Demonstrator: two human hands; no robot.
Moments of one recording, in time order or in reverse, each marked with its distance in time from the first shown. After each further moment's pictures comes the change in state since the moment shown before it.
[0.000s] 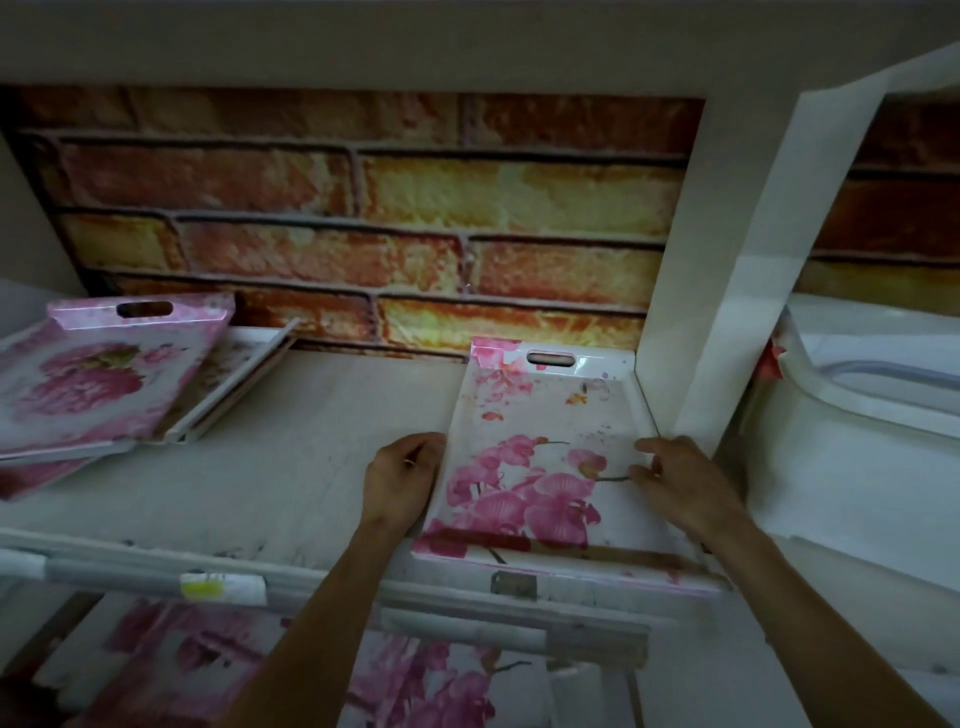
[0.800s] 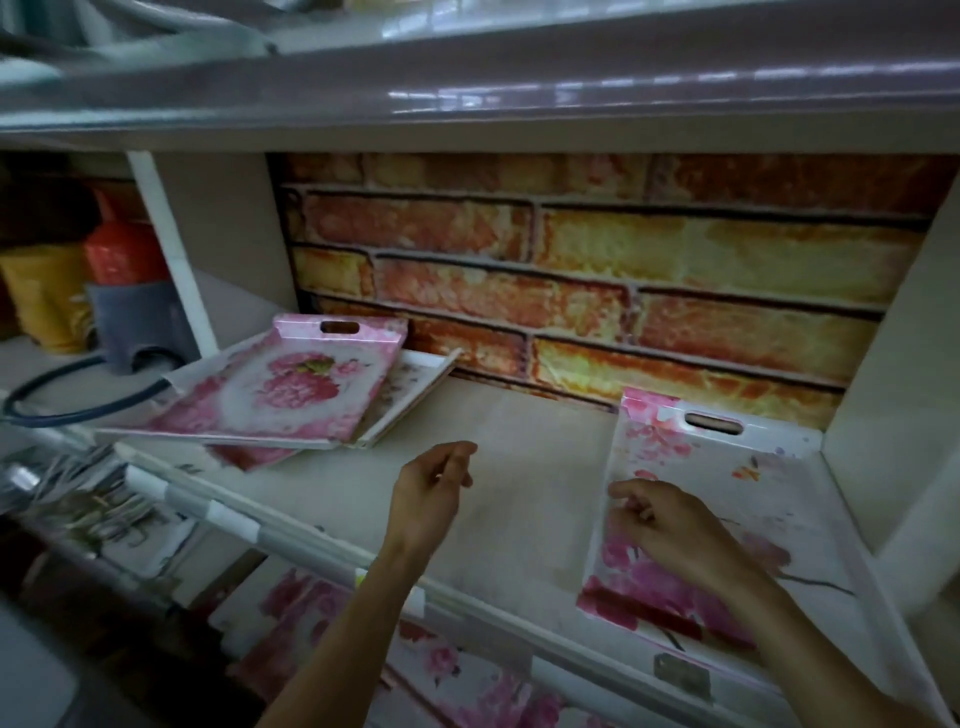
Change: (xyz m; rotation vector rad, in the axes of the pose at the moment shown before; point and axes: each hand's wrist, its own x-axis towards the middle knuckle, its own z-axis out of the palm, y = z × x) left_hand -0.003 -0.021 -0.132 -0.226 0.205 -0.053; right_hand -0.004 -0.163 0.049 0.158 -0.229 -0.418
